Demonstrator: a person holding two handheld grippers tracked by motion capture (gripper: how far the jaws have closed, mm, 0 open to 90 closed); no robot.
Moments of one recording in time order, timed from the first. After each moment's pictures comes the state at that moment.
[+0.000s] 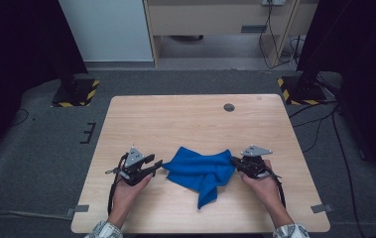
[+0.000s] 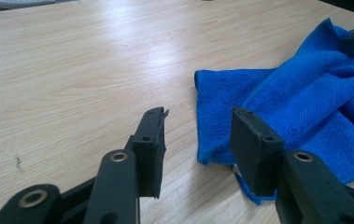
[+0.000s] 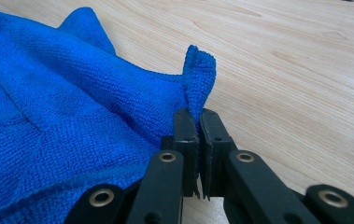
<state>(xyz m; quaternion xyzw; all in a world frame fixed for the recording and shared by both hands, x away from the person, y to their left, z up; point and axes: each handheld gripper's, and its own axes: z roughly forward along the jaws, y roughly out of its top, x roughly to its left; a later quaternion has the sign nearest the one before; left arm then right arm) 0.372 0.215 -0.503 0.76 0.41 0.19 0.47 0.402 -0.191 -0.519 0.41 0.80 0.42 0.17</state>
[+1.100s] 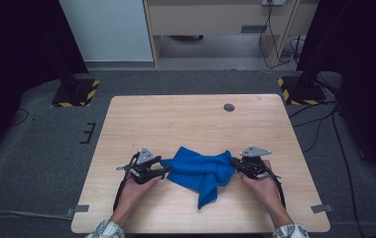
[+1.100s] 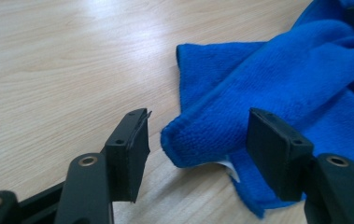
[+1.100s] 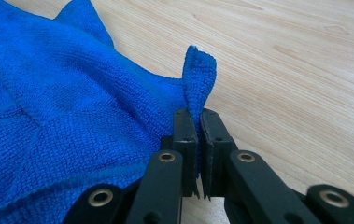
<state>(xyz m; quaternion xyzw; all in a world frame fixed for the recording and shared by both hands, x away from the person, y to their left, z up) 0.392 0.194 -0.528 0.79 0.39 0.15 0.44 0.402 -0.190 -0.522 0.40 0.80 0.41 0.17</state>
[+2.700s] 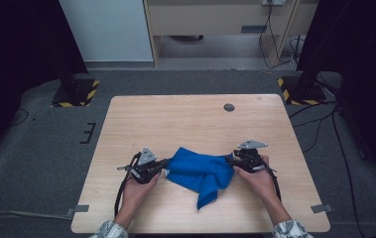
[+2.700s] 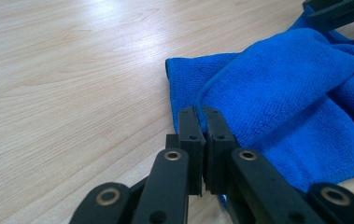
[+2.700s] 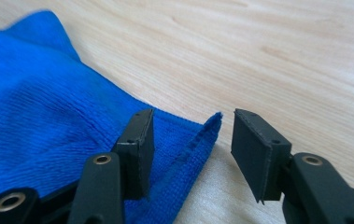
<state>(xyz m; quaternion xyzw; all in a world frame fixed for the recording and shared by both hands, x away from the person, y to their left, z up) 0.381 0.187 -0.512 0.80 0.38 0.17 0.44 0.427 -0.182 -0.526 0.44 0.79 0.39 0.16</state>
